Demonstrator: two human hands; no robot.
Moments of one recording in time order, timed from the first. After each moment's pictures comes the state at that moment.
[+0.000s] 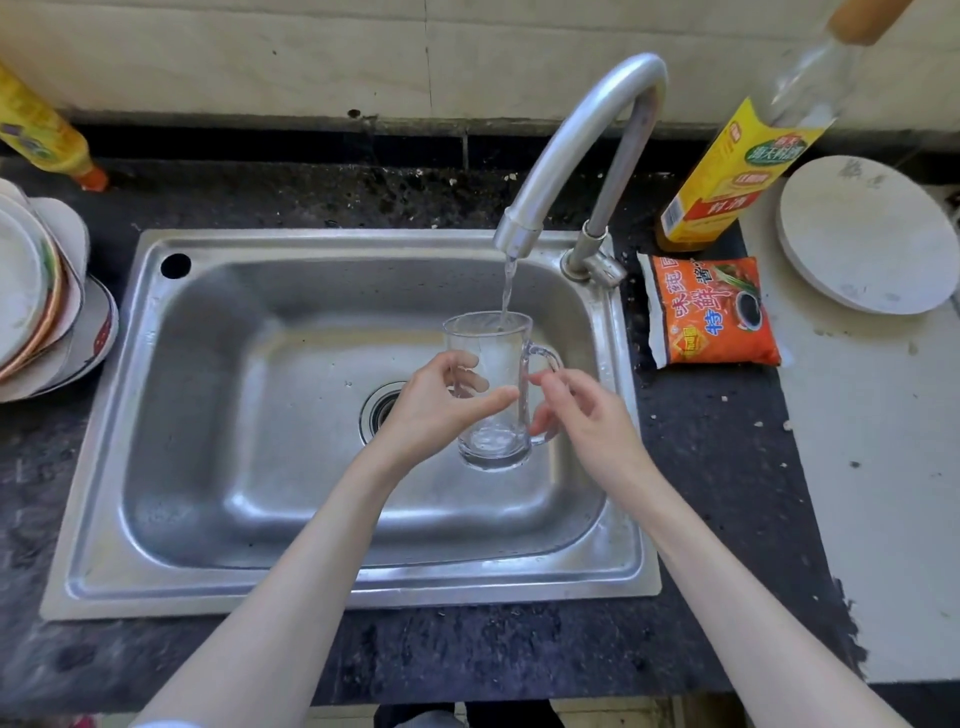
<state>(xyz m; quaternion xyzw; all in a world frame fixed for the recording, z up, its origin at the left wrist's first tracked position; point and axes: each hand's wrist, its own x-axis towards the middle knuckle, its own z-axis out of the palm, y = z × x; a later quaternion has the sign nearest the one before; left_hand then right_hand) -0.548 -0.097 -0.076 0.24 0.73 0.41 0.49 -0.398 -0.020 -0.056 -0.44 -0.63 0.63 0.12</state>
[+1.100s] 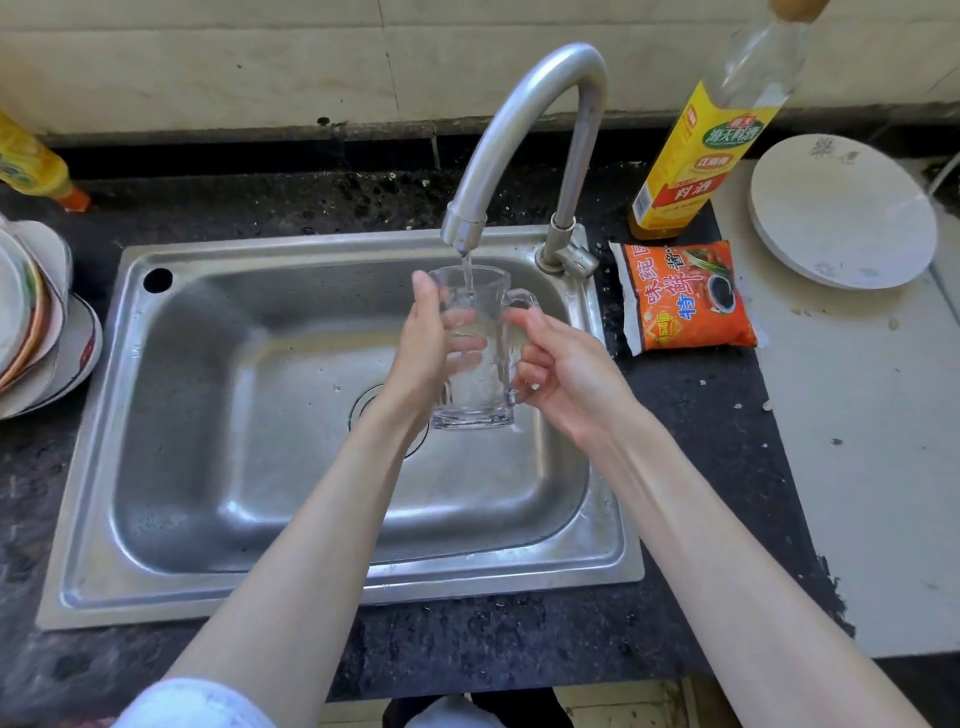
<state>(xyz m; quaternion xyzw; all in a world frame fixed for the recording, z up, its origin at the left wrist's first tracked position) -0.542 -0.046 -0.055 0.14 0.70 0.53 0.47 -0.419 0.007 -0.036 -0.44 -0.31 0.83 0.17</state>
